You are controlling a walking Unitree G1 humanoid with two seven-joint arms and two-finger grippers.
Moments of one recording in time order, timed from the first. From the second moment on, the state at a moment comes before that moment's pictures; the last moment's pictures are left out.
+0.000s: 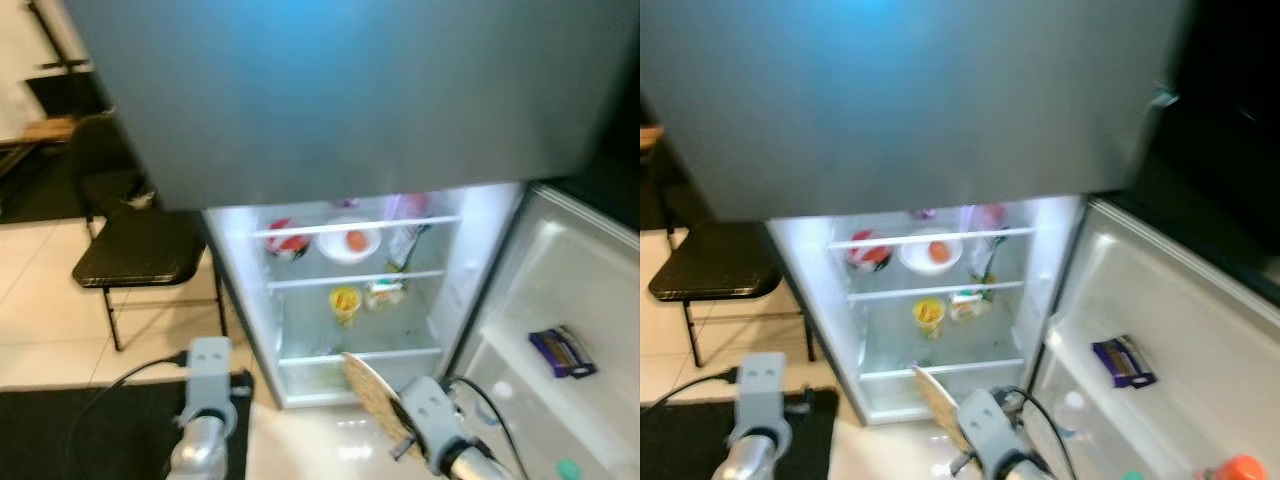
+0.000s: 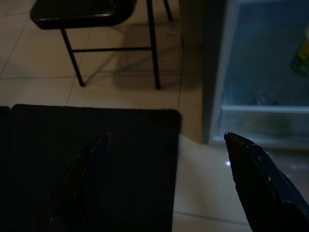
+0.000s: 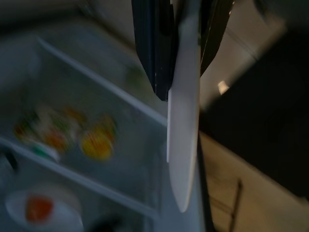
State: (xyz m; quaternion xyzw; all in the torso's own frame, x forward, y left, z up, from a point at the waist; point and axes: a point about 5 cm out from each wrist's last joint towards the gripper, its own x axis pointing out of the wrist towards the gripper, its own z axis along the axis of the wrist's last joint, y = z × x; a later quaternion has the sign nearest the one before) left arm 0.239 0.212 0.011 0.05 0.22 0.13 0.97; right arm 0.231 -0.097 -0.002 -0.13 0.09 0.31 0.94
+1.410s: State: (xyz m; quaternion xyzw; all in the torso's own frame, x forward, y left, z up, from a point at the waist) left arm 0.247 0.188 0.018 0.04 0.21 0.04 0.98; right arm 0.275 -0.136 0.016 0.17 0.12 0.09 0.97
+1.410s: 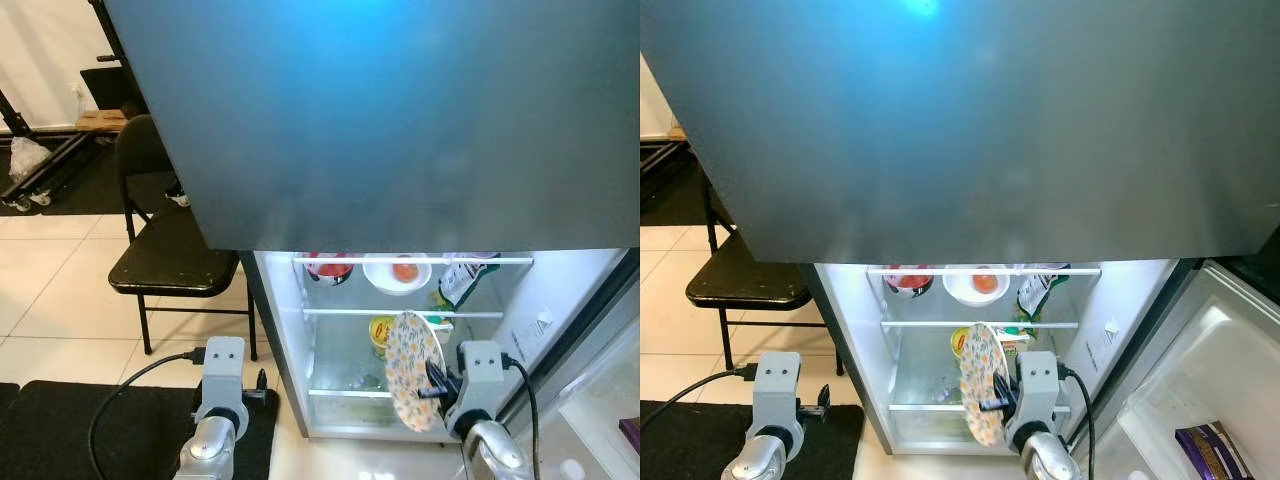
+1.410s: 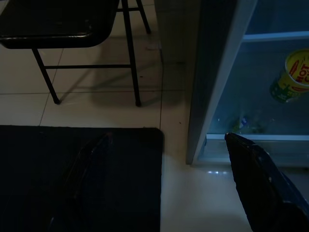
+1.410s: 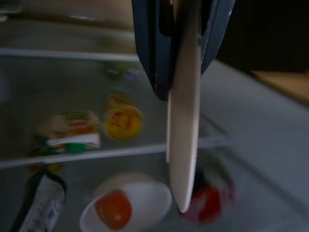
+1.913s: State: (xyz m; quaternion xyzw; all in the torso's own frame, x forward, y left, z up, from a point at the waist) left arm 0.245 0.198 0.019 0.06 0.21 0.04 0.97; right arm 0.266 -0.140 0.006 0.33 0.15 0.07 0.93
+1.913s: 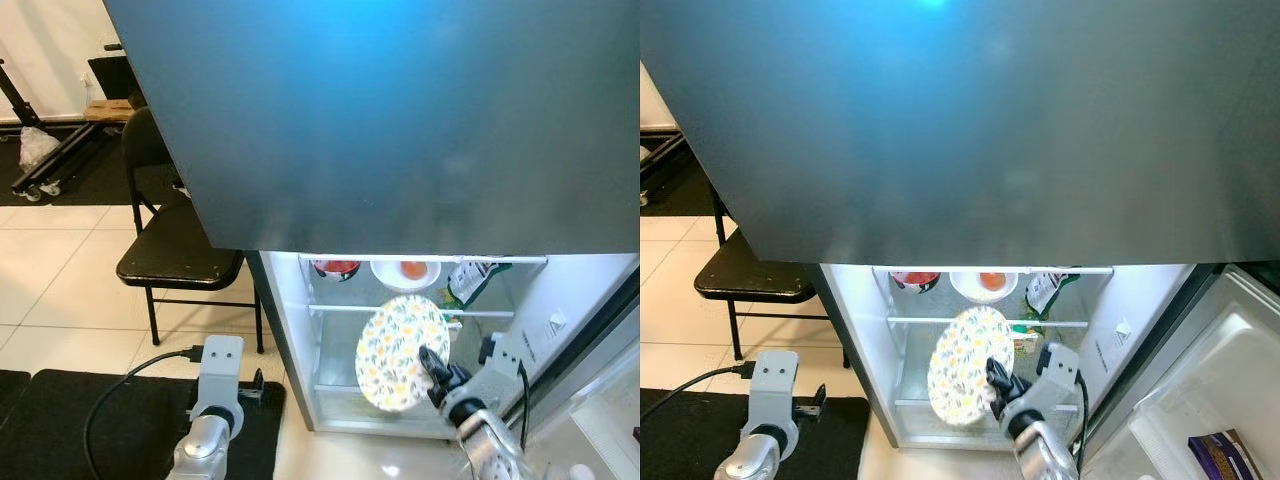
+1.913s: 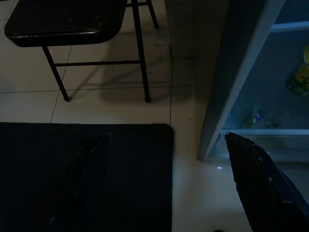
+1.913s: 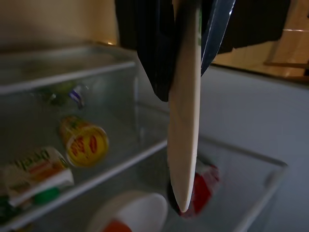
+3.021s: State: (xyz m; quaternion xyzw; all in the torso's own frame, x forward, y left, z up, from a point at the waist) left arm 0.247 0.195 0.025 0.06 0.20 0.03 0.98; right arm 0.268 -0.143 0.007 0.29 0.16 0.07 0.94
